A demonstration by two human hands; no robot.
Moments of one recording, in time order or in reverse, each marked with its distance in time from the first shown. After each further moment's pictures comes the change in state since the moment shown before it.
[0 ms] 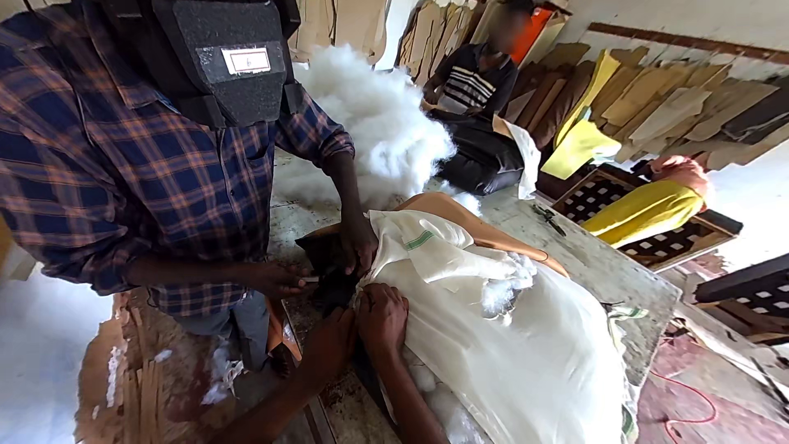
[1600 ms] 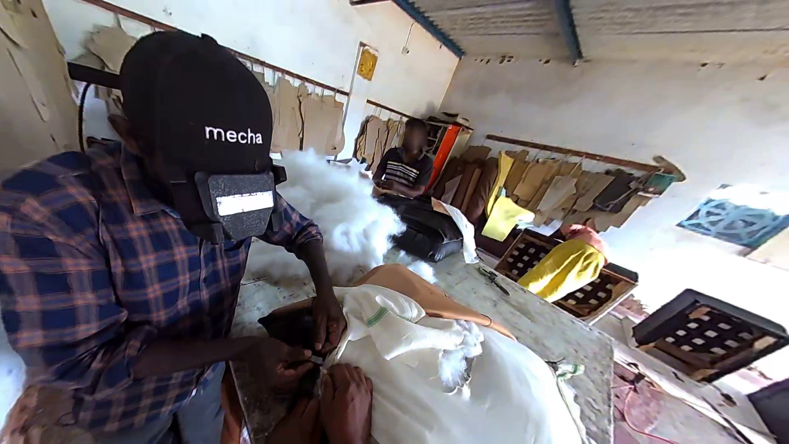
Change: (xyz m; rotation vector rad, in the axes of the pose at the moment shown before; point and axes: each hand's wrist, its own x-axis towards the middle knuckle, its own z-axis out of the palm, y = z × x) left_hand 0.001 -0.008 0.018 -0.013 0.071 0.067; right_hand 0.009 0.009 0.014 -0.029 0.025 0.053
